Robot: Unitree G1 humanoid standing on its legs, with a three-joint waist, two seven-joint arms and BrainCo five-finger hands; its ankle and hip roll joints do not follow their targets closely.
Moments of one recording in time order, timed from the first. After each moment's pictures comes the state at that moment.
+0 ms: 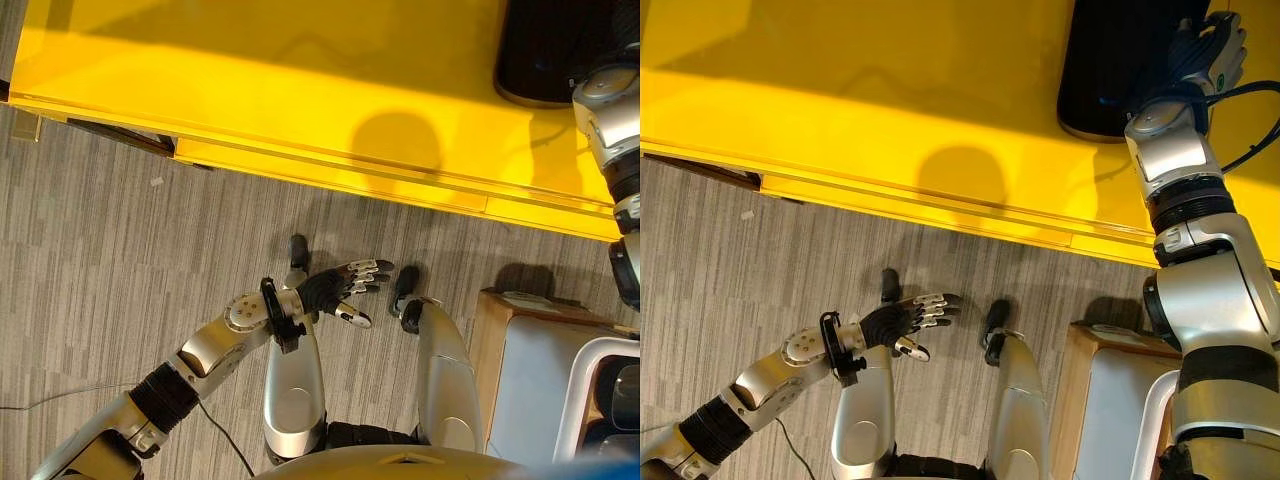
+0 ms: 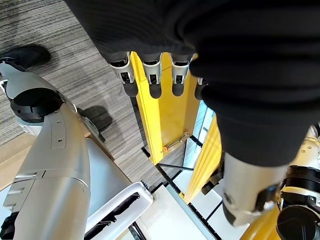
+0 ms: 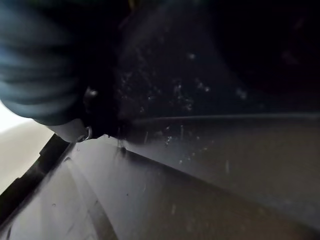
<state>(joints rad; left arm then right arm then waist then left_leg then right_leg) -0.22 0.69 -0.61 -0.12 -0.66 0.03 -0.44 -1.34 -0.75 0.48 0.92 0.25 0.30 -0.71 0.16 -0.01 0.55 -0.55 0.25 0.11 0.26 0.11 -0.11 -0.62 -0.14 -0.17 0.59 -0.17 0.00</state>
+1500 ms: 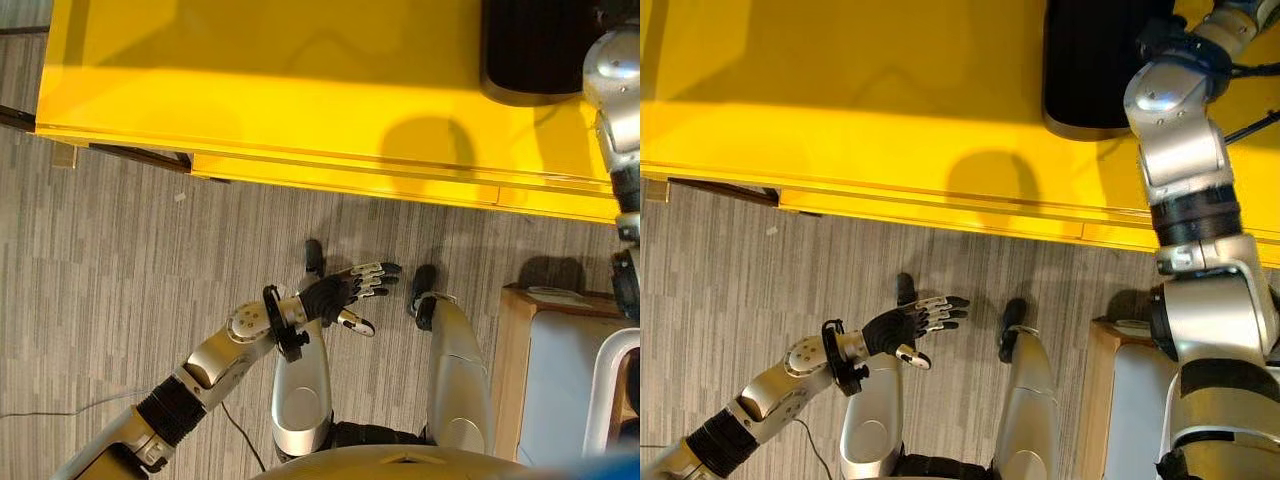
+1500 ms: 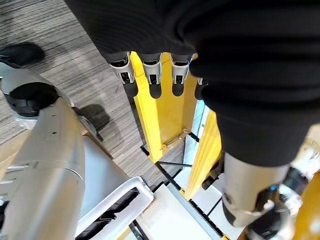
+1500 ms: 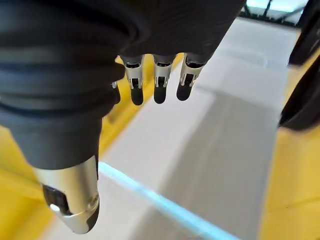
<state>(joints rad) -0.10 0.60 -0.57 -0.12 -0.63 -0.06 -0.49 -0.97 -0.74 0.16 0.16 0.08 0.04 -0.92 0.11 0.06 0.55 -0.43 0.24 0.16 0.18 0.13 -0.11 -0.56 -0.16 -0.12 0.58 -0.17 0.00</state>
